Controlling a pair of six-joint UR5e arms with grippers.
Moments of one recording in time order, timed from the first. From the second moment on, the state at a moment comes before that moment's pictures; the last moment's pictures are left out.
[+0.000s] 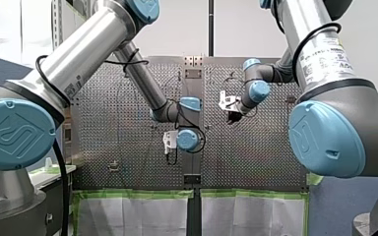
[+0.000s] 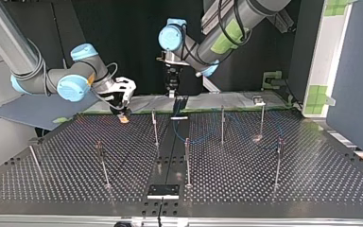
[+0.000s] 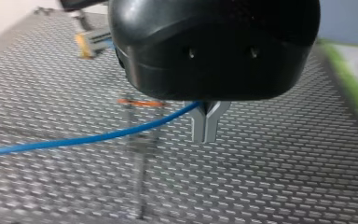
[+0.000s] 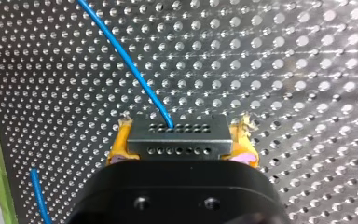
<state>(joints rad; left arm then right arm) -0.66 -2.24 -1.74 -2.39 -2.10 -1.66 1.96 -1.06 1.49 -0.01 1.33 1.62</state>
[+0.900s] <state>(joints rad) -0.60 -2.25 -1.62 -2.46 -2.01 -1.68 1.92 -1.02 1.49 -0.06 1.33 1.65</state>
